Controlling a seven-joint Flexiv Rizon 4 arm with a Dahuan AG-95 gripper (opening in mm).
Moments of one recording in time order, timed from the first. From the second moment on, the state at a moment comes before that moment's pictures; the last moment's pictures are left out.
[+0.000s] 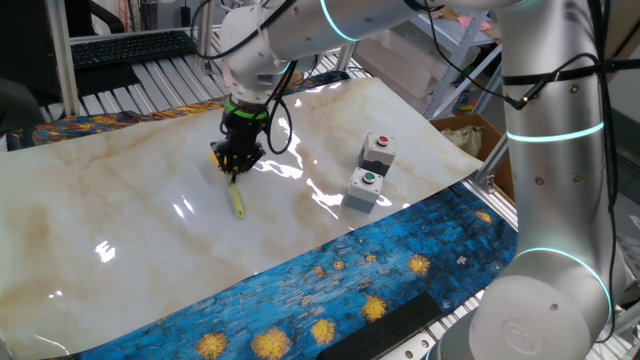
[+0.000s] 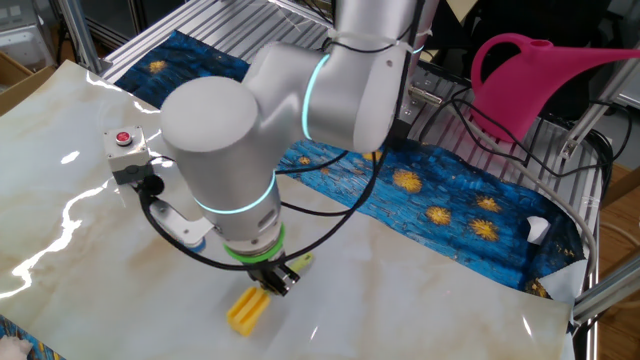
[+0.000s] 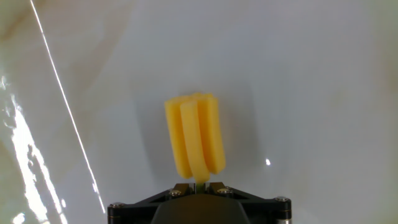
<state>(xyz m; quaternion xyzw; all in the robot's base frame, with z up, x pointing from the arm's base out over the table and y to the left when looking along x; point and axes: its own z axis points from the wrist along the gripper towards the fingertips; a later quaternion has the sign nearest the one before) 0.621 0.071 0.008 -0.10 -0.99 -0.07 0.05</state>
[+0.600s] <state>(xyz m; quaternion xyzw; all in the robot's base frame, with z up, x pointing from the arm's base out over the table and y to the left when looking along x) 0.618 0.082 0.009 -0.11 -0.99 -0.06 0.05</state>
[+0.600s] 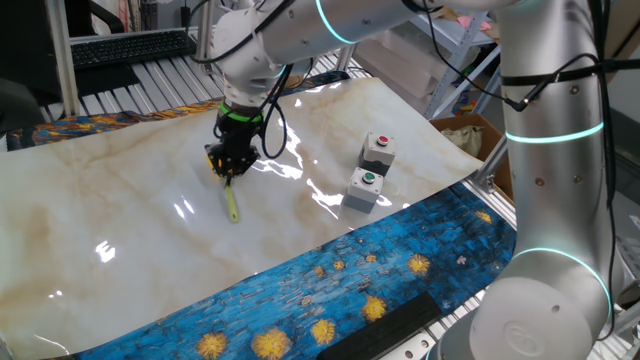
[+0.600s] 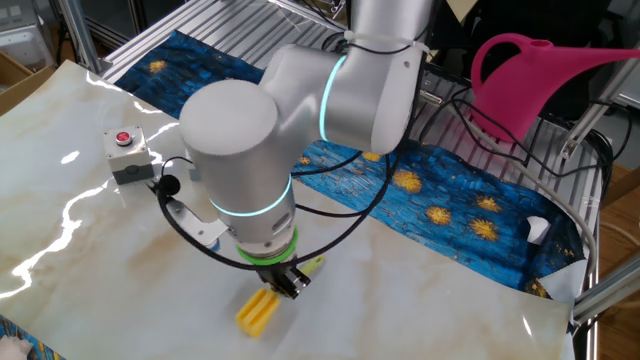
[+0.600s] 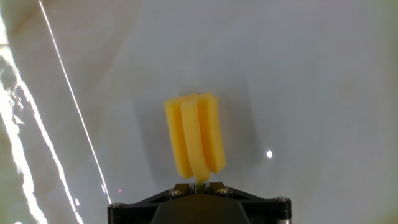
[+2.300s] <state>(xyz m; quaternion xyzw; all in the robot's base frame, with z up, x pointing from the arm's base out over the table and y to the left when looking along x) 0.617 -0.005 0.036 0.00 -1.00 -0.01 0.01</state>
